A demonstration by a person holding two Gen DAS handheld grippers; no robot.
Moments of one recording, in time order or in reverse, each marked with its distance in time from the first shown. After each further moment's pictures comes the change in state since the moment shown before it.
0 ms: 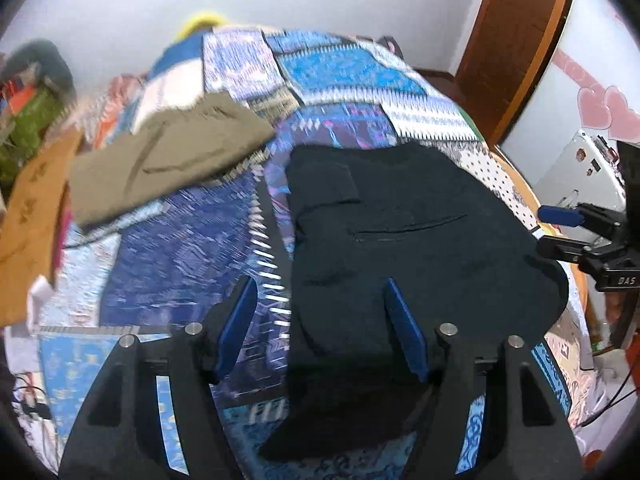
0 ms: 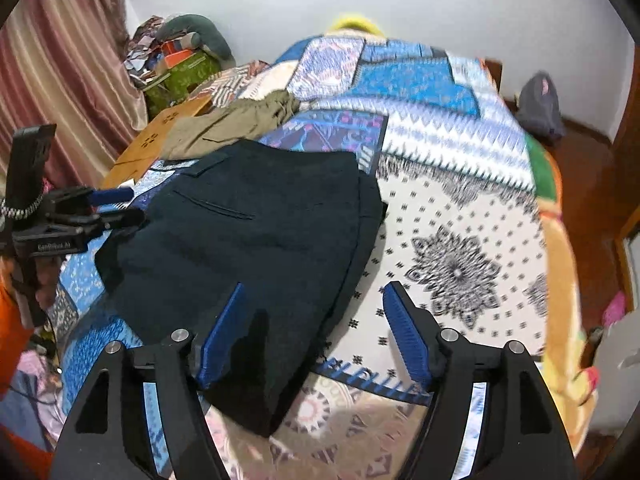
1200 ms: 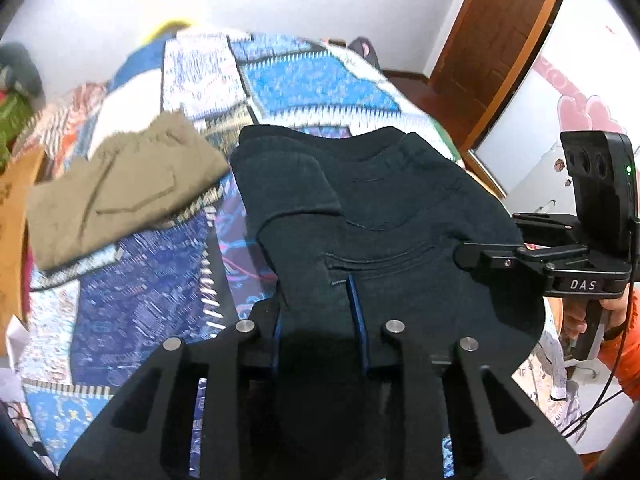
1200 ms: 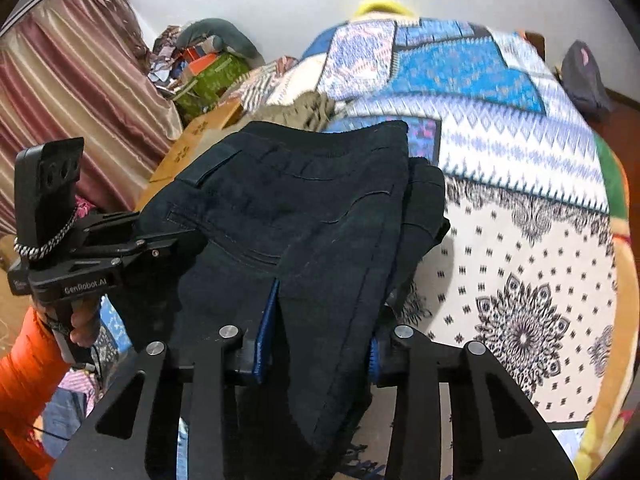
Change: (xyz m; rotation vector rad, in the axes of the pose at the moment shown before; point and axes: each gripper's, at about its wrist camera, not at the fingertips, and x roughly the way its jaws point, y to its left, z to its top) left arm 0.006 -0.020 0.056 0.031 -0.029 -0.084; right arm 0.024 0.007 0.053 -0.015 -0.014 0.201
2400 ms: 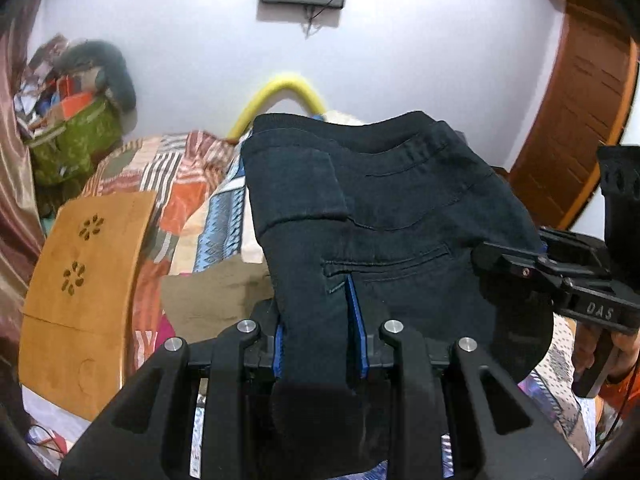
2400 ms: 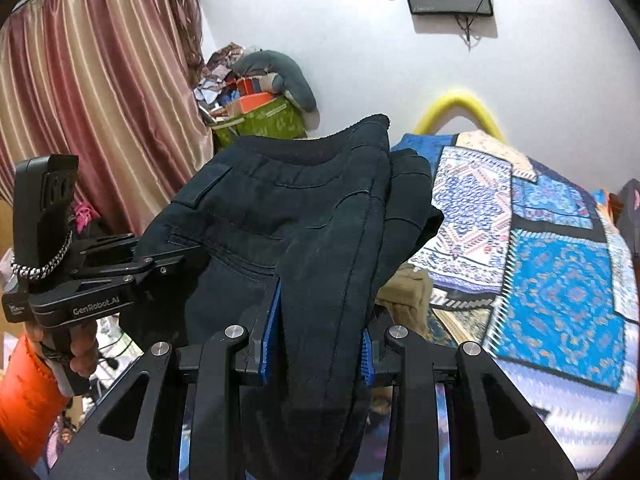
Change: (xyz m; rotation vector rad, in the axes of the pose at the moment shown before) left arm -0.053 0.237 0.100 -0.194 -0.241 0.214; right arm 0.131 0.118 0.187 -0.245 -0.166 0.001
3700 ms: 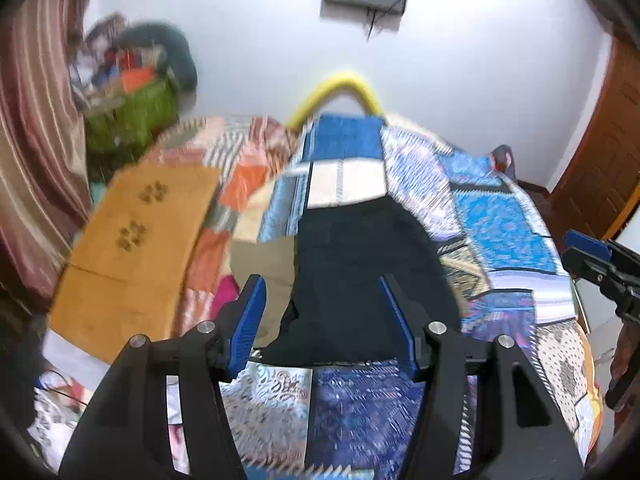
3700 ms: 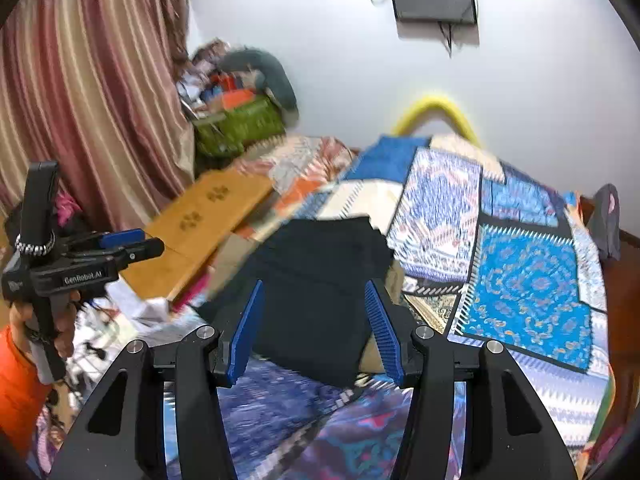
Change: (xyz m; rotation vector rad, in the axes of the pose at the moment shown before) left arm -0.085 0.014 -0.020 -0.100 -0.022 0.170; right arm -0.100 0.045 -0.002 0.029 -0.076 -0.133
